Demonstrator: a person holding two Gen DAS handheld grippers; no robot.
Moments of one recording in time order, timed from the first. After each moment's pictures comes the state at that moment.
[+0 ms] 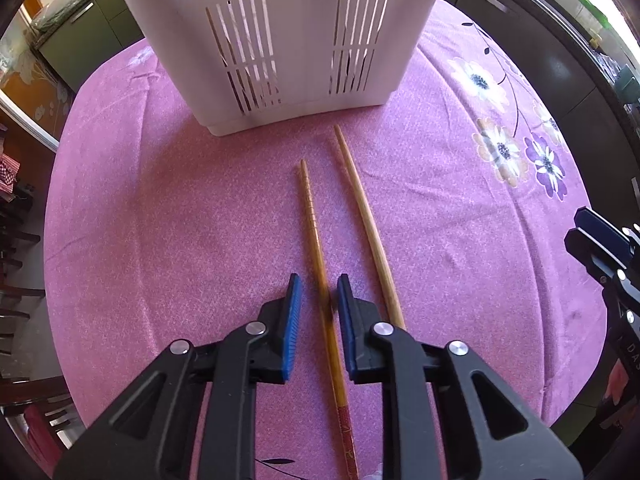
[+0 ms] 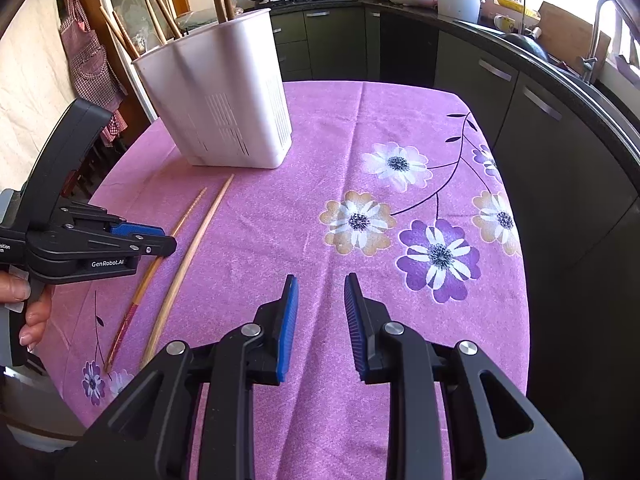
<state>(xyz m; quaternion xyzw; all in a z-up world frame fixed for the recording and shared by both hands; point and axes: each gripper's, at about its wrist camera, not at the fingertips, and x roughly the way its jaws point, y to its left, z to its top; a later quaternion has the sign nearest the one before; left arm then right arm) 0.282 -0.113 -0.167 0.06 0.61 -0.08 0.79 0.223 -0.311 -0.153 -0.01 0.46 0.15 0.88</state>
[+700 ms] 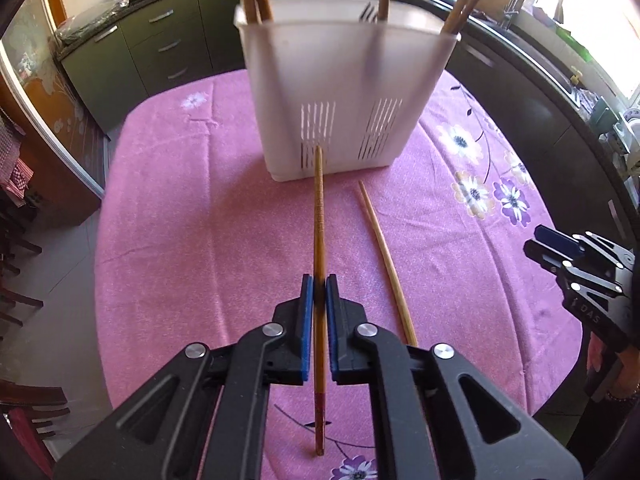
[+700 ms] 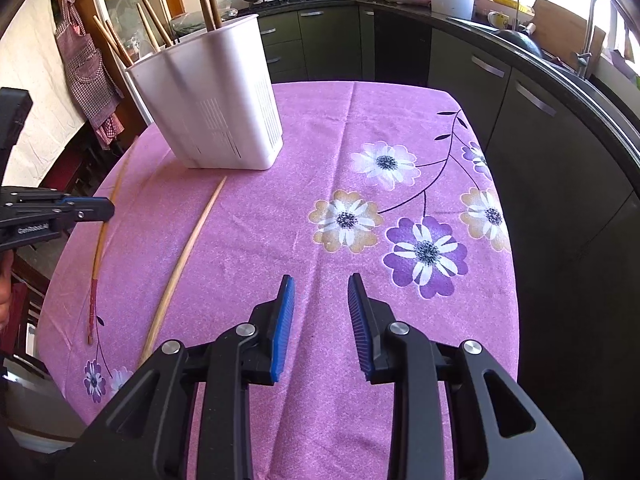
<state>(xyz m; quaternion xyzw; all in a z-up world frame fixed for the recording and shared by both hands) 0.244 -0.067 -0.092 0.03 0.53 -0.09 0.85 0.222 -0.310 -0.146 -0.01 0.46 0.16 0.87</state>
